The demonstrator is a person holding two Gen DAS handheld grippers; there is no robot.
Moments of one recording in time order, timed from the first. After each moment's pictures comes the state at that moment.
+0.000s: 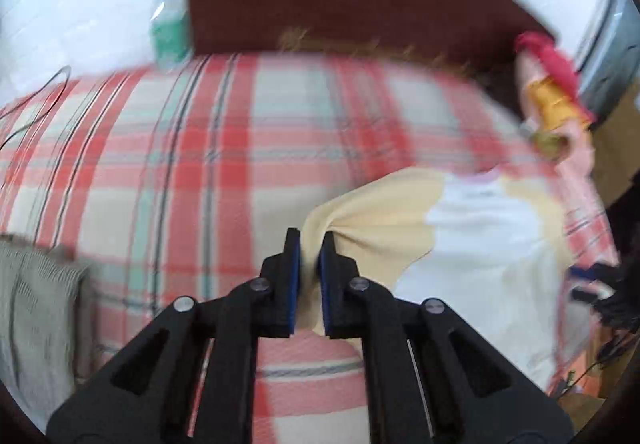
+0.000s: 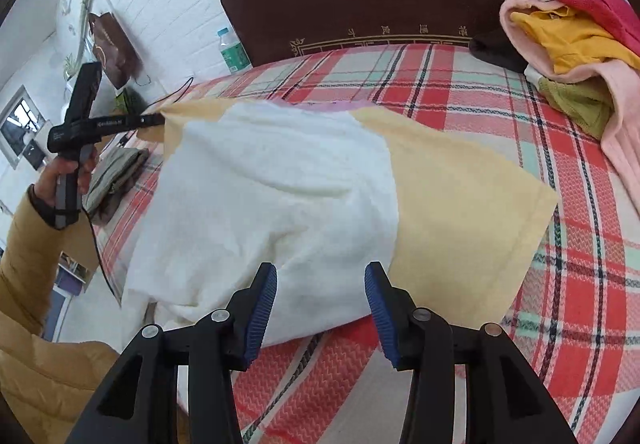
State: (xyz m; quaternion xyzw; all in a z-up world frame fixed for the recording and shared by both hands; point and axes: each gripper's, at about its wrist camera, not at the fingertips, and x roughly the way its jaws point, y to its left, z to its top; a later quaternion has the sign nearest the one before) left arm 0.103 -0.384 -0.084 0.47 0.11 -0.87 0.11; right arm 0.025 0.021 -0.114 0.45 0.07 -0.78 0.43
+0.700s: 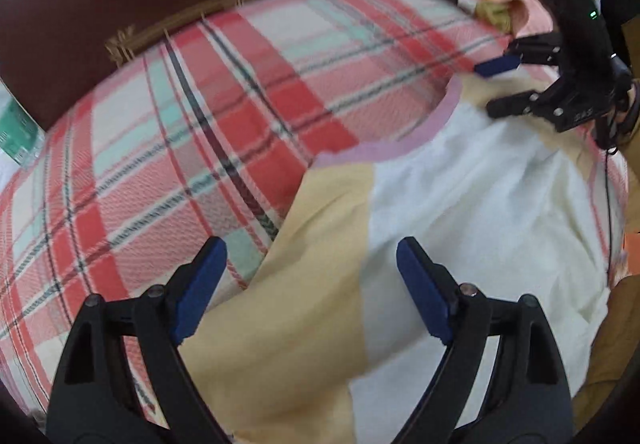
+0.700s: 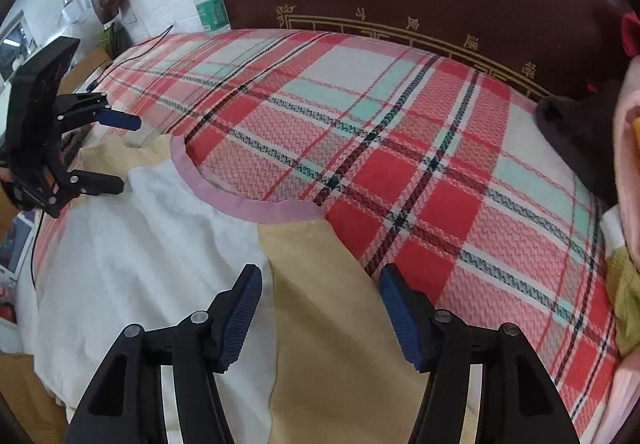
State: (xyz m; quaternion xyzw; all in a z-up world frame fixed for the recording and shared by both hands) left arm -0.010 -0.334 -0.149 0.53 -0.05 -0.84 -0.10; right arm -0.114 -0.098 -0.147 0.46 0.21 -0.73 0.45
